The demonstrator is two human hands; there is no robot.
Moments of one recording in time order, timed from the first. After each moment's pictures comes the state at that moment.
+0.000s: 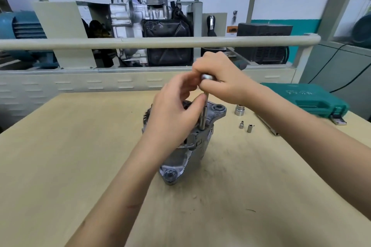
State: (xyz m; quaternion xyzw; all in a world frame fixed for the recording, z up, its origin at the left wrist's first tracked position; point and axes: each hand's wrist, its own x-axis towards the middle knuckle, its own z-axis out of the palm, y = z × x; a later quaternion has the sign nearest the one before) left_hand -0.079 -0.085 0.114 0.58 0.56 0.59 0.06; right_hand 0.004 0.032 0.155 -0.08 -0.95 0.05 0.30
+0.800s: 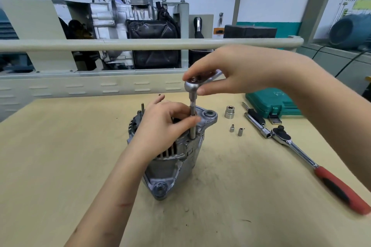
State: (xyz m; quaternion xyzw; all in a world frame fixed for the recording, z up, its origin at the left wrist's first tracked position) left_hand -0.109 -0.055 0.093 0.67 0.59 0.45 0.03; right_hand 0.032 0.024 0.202 -0.15 -0.99 0.00 0.08
